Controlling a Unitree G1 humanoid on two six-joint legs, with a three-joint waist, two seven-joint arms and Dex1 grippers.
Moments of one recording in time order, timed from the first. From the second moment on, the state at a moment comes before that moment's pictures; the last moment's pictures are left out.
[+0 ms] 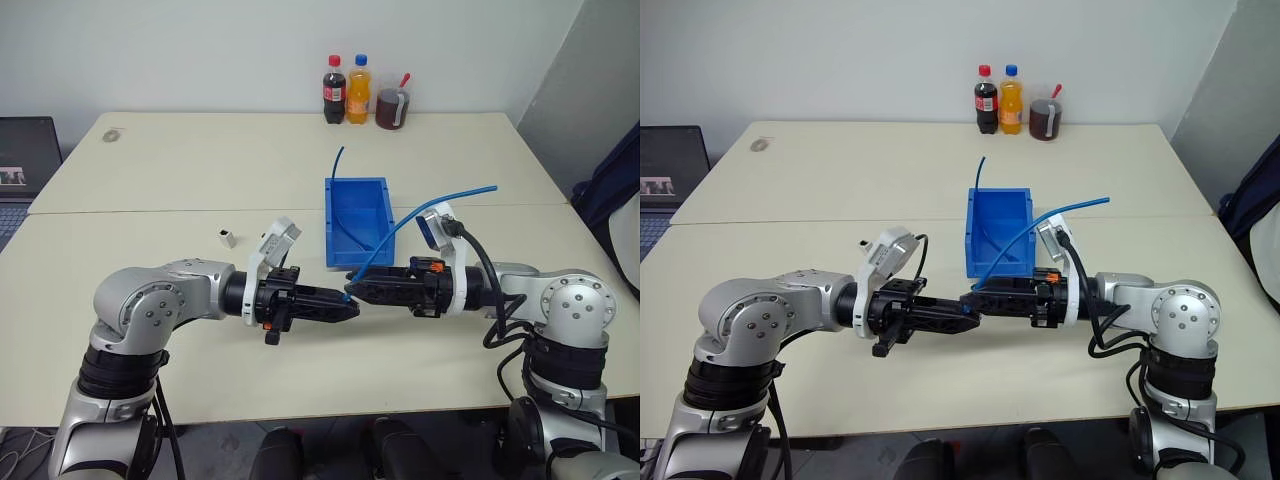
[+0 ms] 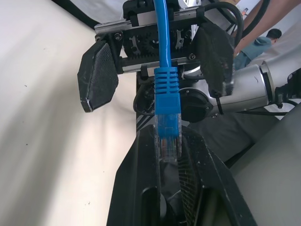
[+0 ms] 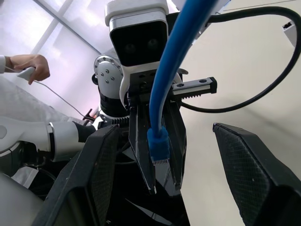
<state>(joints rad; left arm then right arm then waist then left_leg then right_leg) -0.53 0.63 -0.01 -0.31 -0.98 1.21 -1.06 -0.59 -0.29 -0.25 -0.29 1.21 1.54 0.57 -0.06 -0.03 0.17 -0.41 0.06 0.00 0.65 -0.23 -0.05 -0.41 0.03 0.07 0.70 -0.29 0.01</state>
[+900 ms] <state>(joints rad) -0.53 0.64 -0.04 -0.31 -0.97 1.16 -1.06 -0.58 -0.39 -0.19 -0.27 1.35 1.46 0.52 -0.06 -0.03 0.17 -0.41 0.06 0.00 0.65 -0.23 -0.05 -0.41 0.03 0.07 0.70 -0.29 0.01</state>
